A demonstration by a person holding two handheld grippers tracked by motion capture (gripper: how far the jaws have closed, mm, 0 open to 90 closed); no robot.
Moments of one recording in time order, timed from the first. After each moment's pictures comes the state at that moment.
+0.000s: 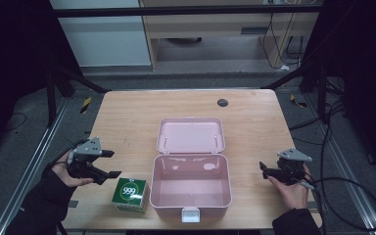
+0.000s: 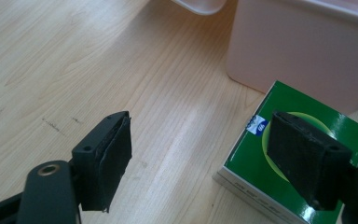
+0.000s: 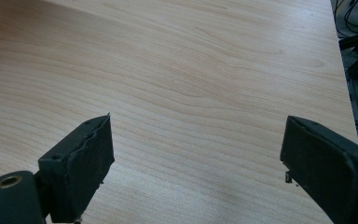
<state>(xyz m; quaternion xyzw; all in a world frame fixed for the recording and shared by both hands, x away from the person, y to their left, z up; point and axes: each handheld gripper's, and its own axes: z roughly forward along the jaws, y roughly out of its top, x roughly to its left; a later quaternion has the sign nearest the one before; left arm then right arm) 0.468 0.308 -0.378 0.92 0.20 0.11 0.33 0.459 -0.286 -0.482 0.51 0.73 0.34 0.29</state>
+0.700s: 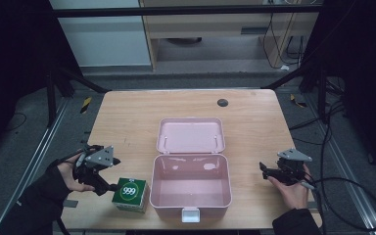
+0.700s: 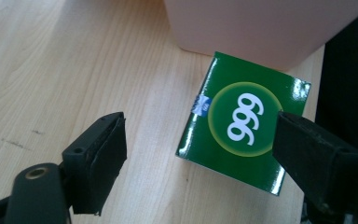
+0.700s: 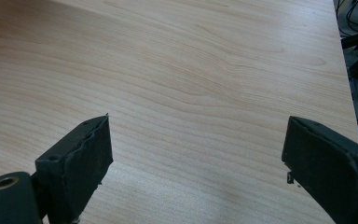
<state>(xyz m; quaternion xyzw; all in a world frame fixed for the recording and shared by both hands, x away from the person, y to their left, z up) 0.454 0.278 -0.369 0.96 0.09 0.06 0.24 0.459 -0.286 -0.482 0.52 0.73 0.34 0.29</state>
